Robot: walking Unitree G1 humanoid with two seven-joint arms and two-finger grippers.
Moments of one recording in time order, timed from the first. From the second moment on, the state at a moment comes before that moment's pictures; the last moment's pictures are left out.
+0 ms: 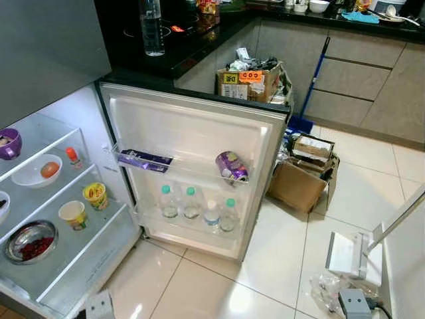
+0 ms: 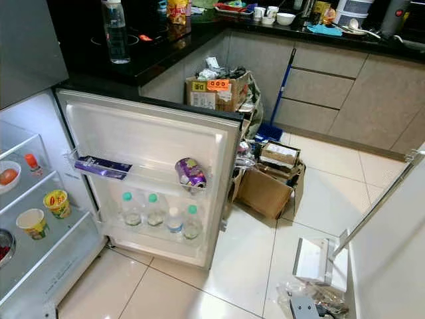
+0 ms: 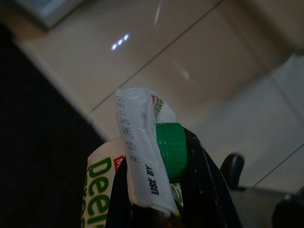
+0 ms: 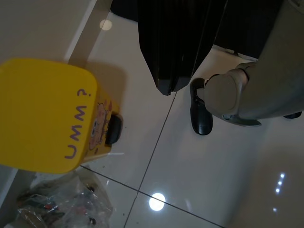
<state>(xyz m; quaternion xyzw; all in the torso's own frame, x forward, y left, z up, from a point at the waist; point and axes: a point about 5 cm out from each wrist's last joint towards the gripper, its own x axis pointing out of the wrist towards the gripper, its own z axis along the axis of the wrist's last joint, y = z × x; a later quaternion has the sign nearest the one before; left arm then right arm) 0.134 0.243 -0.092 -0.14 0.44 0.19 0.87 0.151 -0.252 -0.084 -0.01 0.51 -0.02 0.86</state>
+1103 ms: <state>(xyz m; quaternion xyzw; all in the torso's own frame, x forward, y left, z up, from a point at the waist) 0.139 0.241 -0.091 -0.12 0.44 0.19 0.87 0.161 -0.244 -0.081 0.02 0.49 0.00 0.87</state>
